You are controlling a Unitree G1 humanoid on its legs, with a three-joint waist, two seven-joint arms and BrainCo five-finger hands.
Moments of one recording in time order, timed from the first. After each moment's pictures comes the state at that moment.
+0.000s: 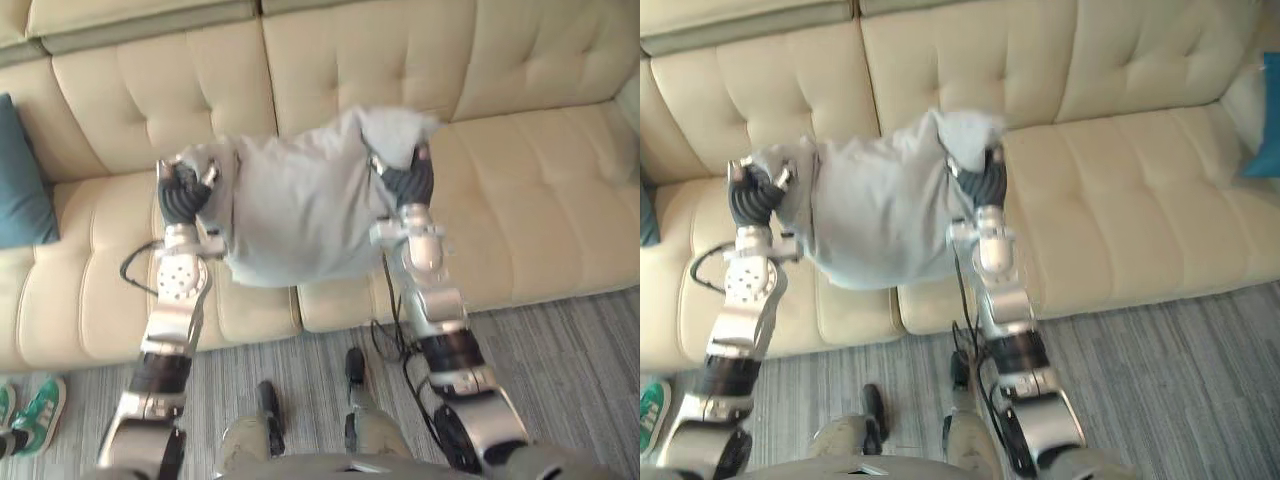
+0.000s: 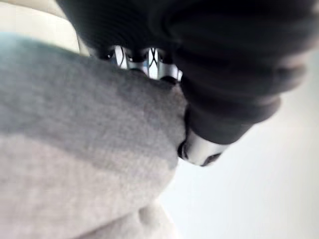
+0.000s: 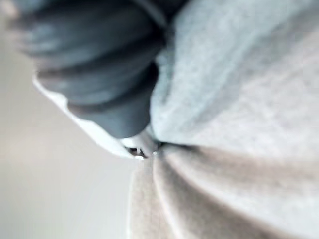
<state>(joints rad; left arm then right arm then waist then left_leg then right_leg) -0.48 0.26 -0.02 0.07 -0.05 -0.14 0.38 -0.62 -0.13 0.10 0.10 0.15 -0.14 -0.28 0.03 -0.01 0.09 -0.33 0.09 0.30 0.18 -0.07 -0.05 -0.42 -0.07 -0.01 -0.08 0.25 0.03</state>
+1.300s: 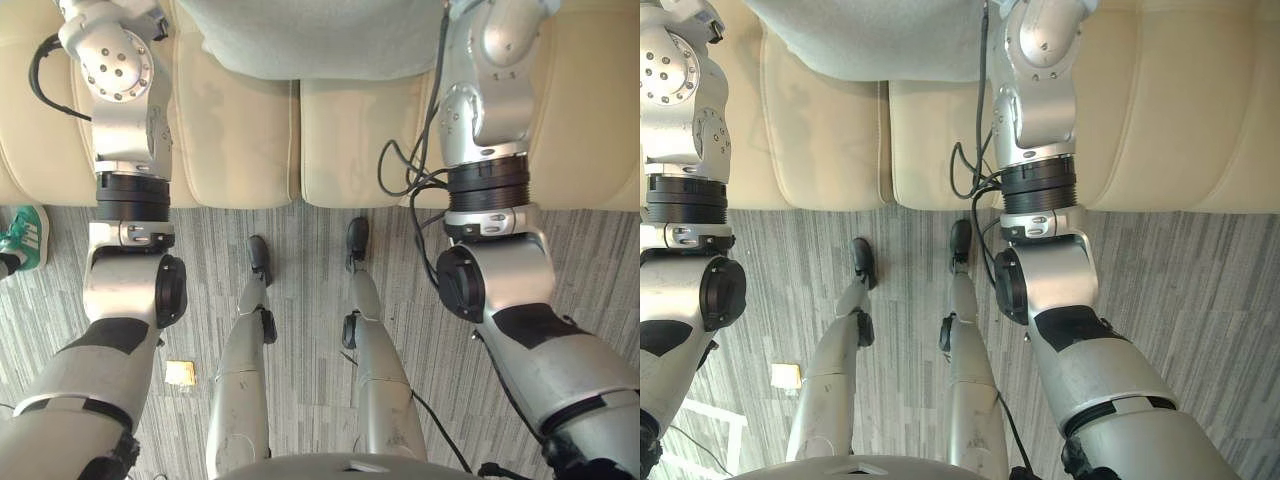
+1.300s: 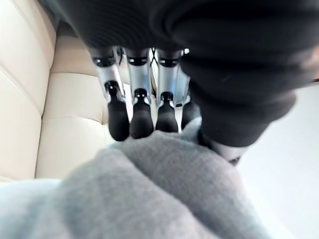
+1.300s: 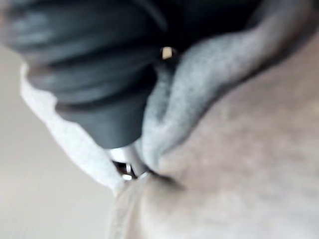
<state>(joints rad) -1.23 0.34 0.17 0.45 -0.11 -0.16 0.56 -1.33 -0.25 -0.09 0.37 0.17 -0.19 -0.47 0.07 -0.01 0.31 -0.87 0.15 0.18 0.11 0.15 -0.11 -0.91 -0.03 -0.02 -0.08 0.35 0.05</state>
